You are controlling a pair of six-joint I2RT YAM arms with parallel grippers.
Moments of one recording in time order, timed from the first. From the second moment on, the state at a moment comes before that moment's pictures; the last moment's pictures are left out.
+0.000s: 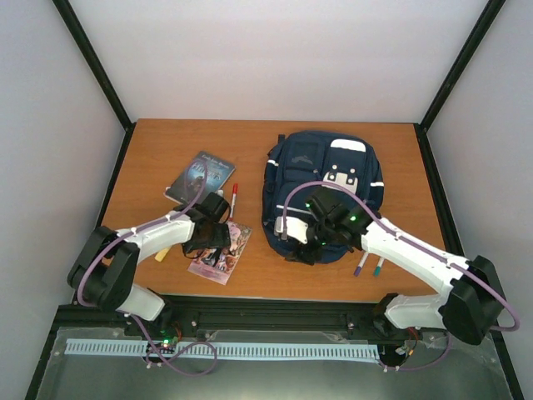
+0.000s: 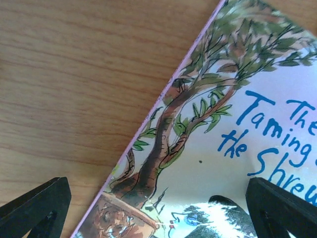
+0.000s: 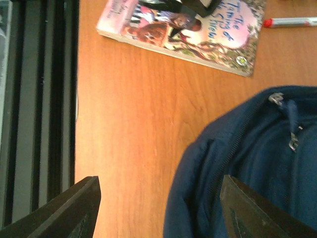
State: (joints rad) left arm -0.53 1.46 0.77 -0.69 -0.19 -0.75; right arm 0.75 1.24 0.93 -0.71 -0.40 -0.62
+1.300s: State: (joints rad) left arm -0.73 1.10 0.54 -0.53 0.03 -0.95; right arm 0.86 1.67 1.10 -0.59 -0.46 -0.49
